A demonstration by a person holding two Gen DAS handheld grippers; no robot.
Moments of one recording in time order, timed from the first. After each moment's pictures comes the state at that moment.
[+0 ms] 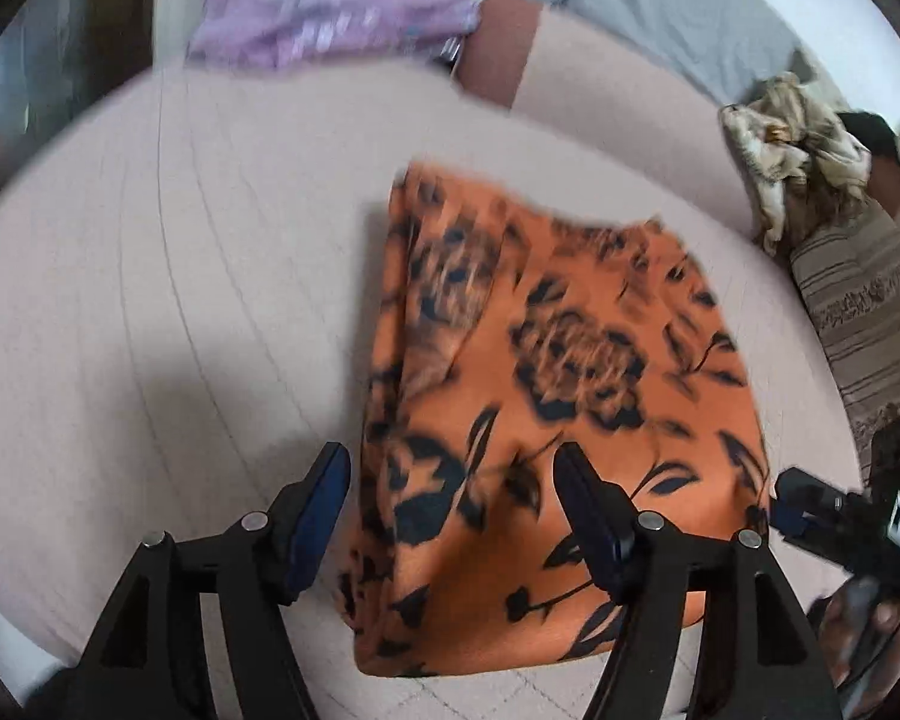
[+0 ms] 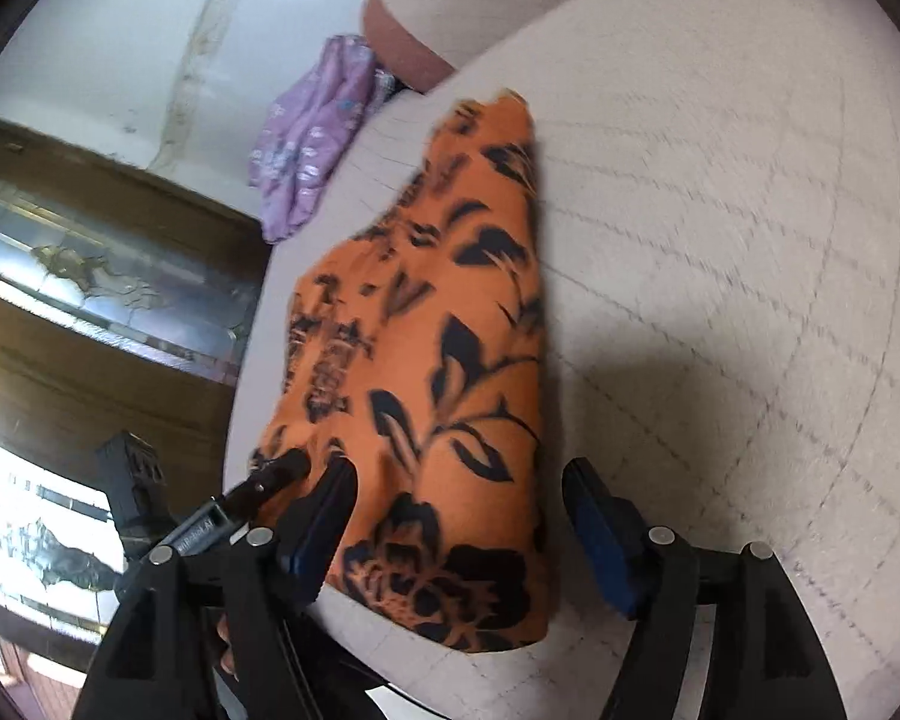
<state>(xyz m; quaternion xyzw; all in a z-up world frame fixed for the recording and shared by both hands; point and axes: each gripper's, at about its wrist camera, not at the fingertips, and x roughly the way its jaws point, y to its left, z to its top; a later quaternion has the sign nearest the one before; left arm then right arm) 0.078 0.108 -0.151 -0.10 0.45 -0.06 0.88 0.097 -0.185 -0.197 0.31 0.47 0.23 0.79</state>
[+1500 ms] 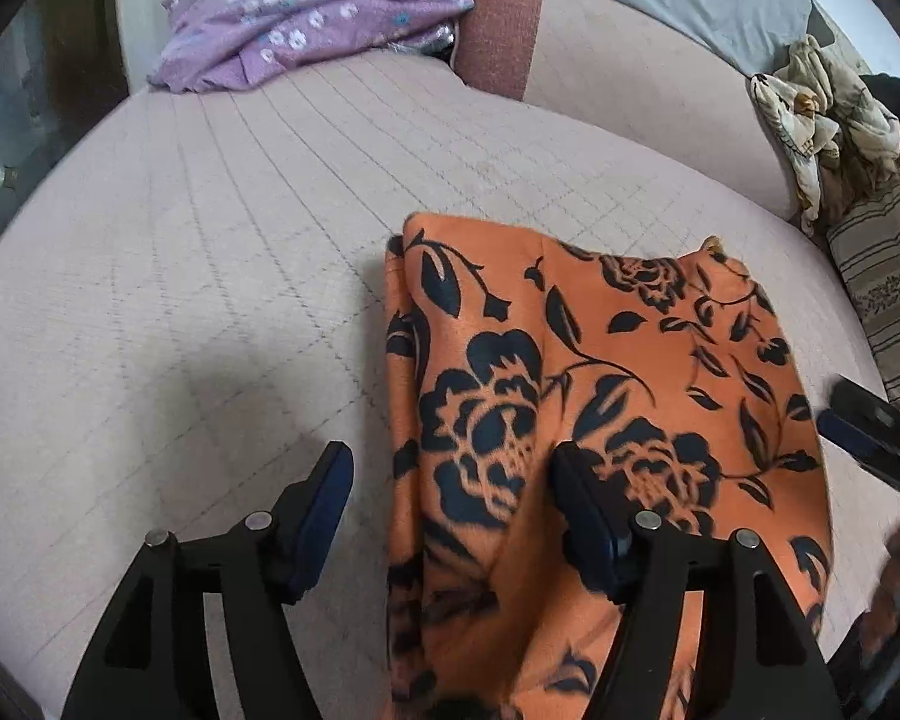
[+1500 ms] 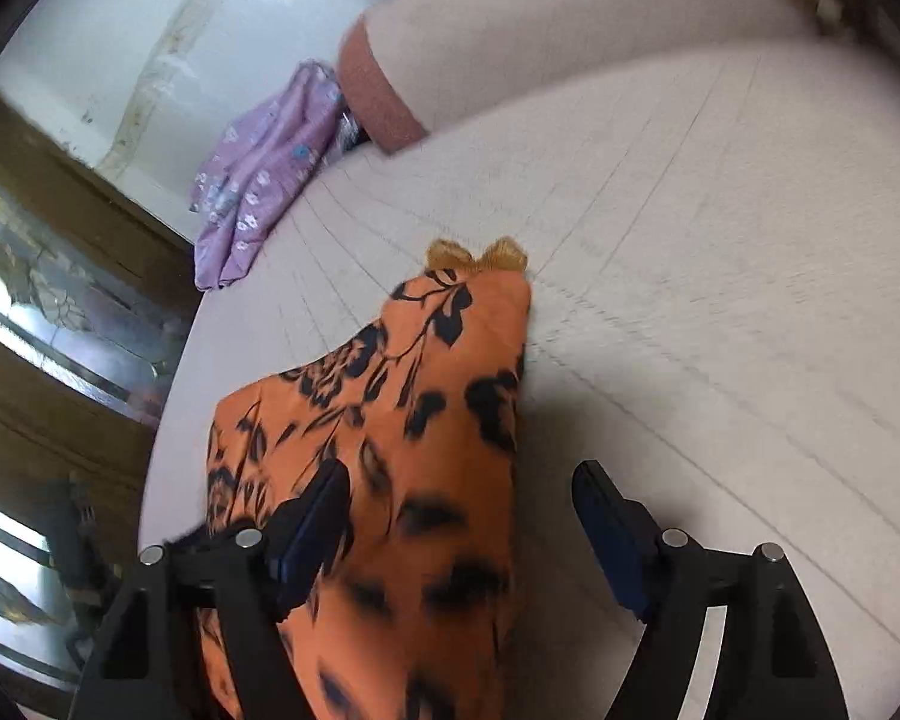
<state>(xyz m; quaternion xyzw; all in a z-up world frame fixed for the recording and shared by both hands) 0.152 0.105 -0.158 -0.06 0.48 -0.05 0.88 0.181 -0.170 -0.162 0.22 0.44 0.15 0.86</state>
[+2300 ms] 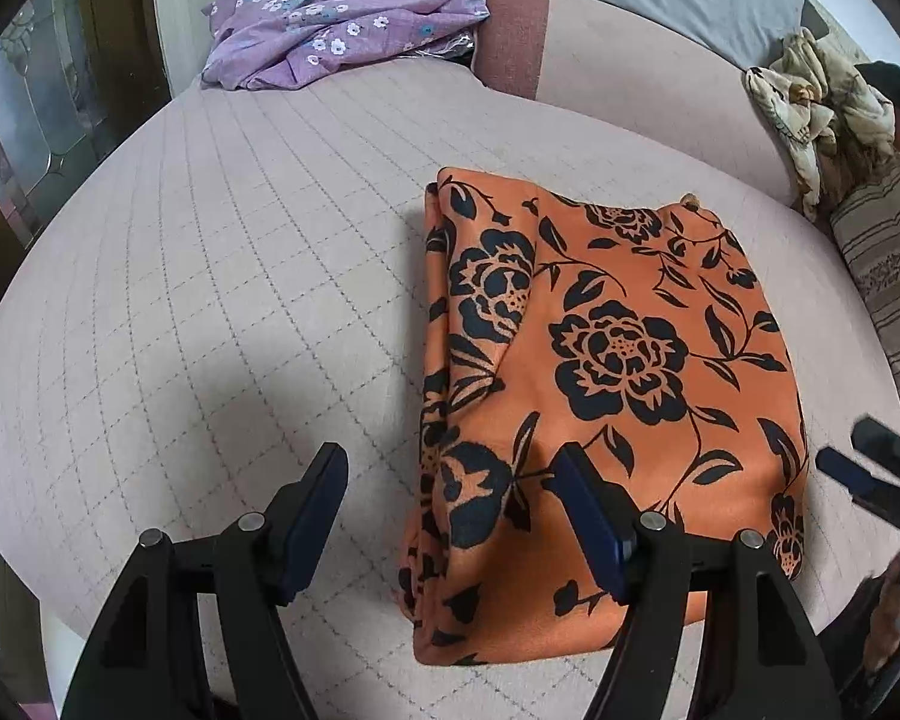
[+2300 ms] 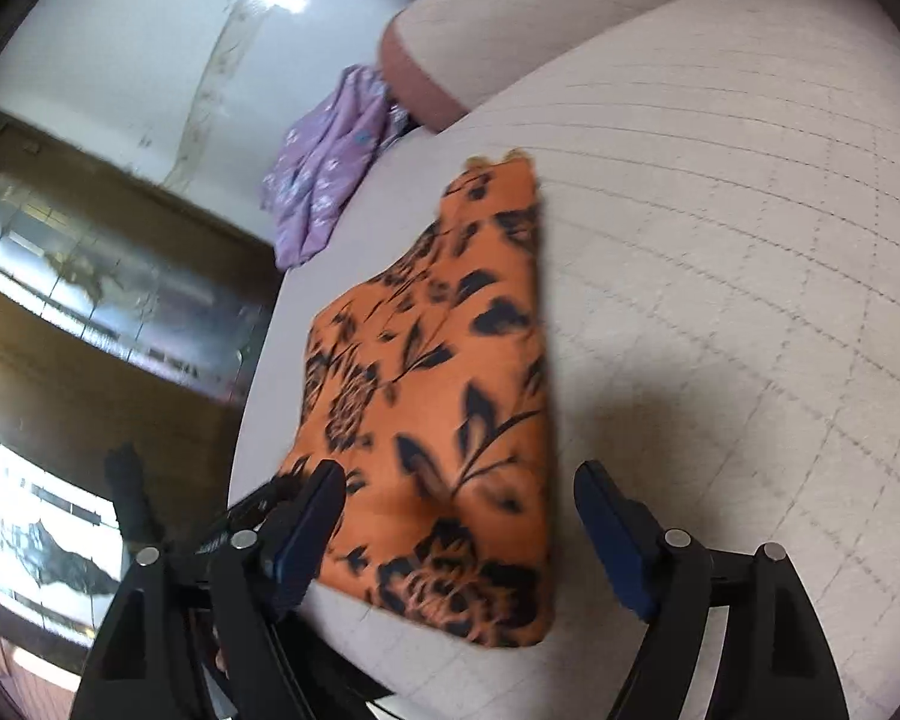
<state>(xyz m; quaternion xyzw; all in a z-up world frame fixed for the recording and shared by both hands) 0.076 0.110 -0.147 -0.05 0.48 -0.02 0.88 0.100 -0.199 -0.184 0.31 0.45 0.22 0.81</state>
